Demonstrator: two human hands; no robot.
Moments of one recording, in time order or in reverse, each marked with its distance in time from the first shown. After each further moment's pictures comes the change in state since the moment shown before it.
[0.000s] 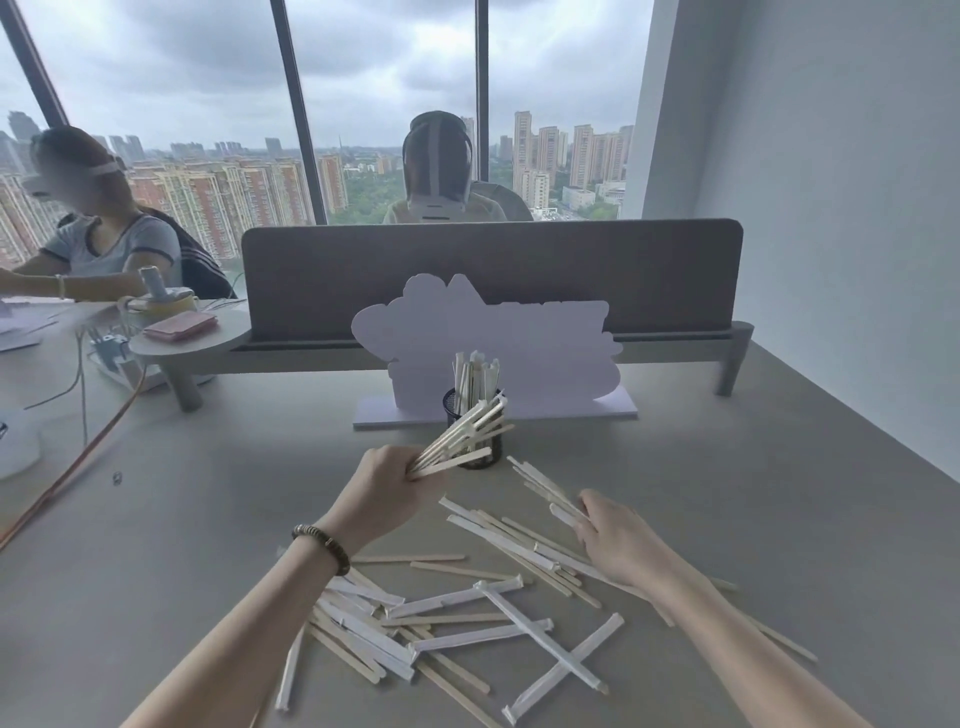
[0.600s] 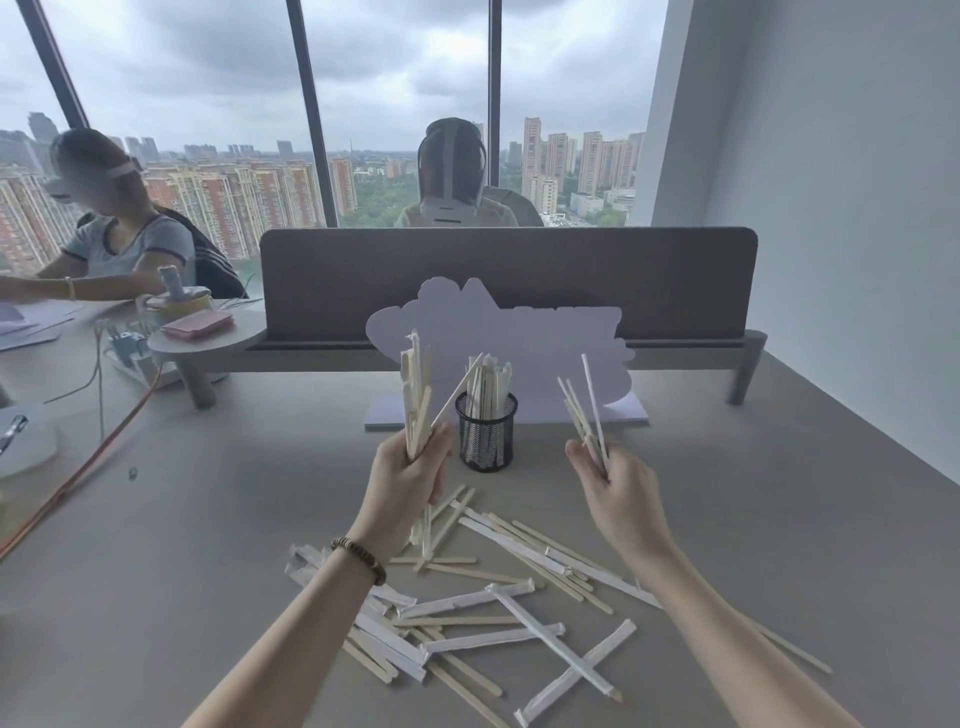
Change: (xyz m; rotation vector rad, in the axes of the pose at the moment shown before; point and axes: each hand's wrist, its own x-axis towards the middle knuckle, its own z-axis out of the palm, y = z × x) left_hand -0.005 0.018 0.011 -0.701 0.245 -0.082; right_hand 0.011 -0.031 -0.013 0.412 0.566 -0.216
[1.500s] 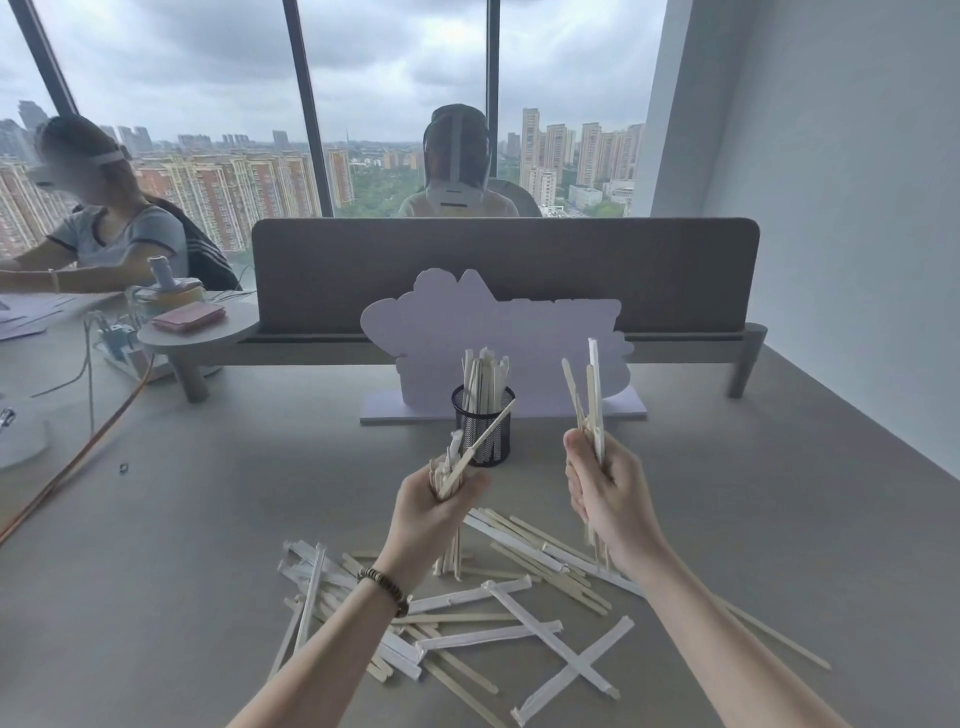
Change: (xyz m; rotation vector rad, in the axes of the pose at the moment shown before) left_hand -0.025 -0.031 0.025 0.029 -0.063 -0.038; right_hand -0.005 -0.008 0.010 0.607 -0.120 0.091
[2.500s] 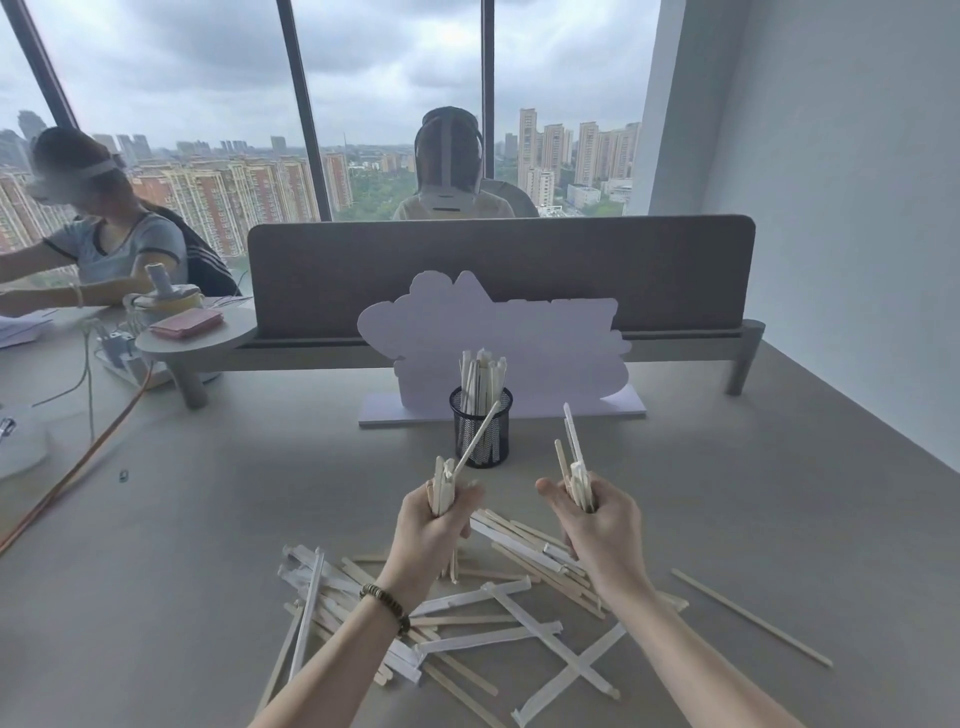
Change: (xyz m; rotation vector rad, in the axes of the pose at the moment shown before) left_hand -0.008 -0.018 0.001 -0.076 -0.002 -0.079; right_hand -0.019 0.046 0.003 -0.174 0.181 0.067
